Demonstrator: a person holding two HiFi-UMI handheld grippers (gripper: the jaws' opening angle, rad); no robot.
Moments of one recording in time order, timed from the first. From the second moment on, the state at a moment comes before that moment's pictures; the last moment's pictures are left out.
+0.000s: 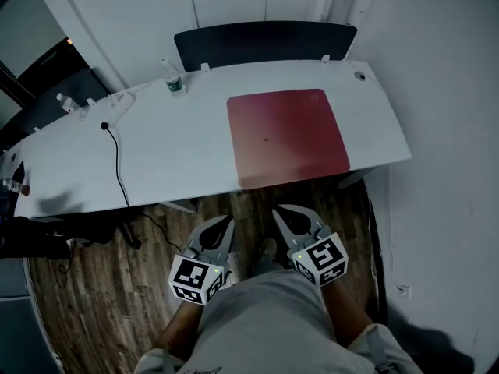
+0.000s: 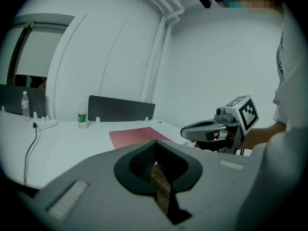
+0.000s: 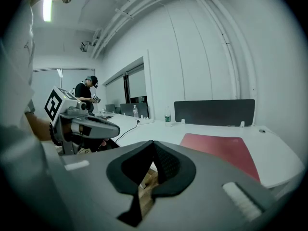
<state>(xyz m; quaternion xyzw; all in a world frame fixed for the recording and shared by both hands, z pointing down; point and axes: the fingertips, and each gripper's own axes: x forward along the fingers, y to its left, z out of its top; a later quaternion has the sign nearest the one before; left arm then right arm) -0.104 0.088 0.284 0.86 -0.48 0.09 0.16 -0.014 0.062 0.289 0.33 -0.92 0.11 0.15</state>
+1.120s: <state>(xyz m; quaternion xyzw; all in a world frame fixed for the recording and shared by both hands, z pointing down) -0.107 -0.003 0.302 0.83 -0.51 0.12 0.19 -0.021 -0.031 0.317 0.27 -0.94 0.09 0.20</state>
